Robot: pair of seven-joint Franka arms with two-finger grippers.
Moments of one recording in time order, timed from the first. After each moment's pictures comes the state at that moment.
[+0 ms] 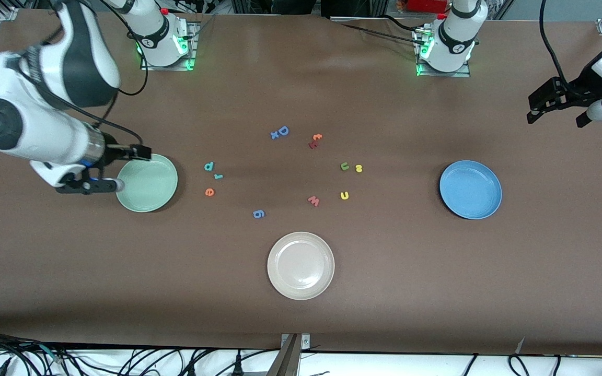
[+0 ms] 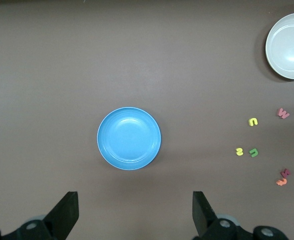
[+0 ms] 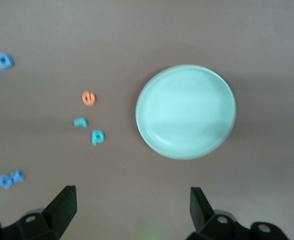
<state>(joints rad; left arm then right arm) -0.04 -0.05 -0.02 -1.59 -0.01 1.57 0.00 0.24 0.27 -0.04 -1.69 0.05 1.74 0.18</state>
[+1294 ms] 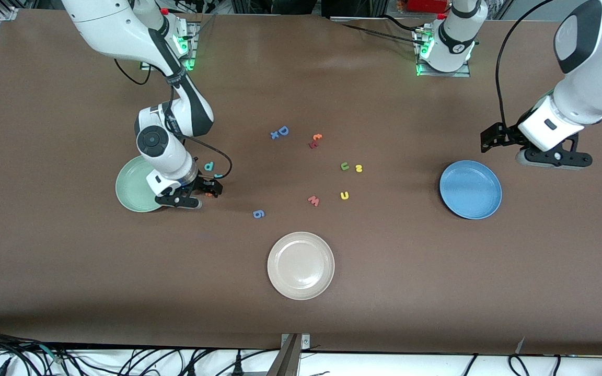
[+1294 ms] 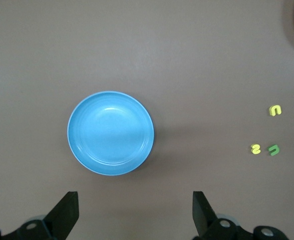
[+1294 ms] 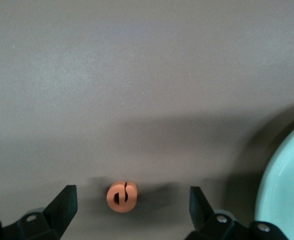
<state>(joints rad) -0.06 -0.02 -0.02 -1.95 -0.04 1.87 0.00 0.42 0.51 -0.04 -2.07 0.05 2.63 0.45</state>
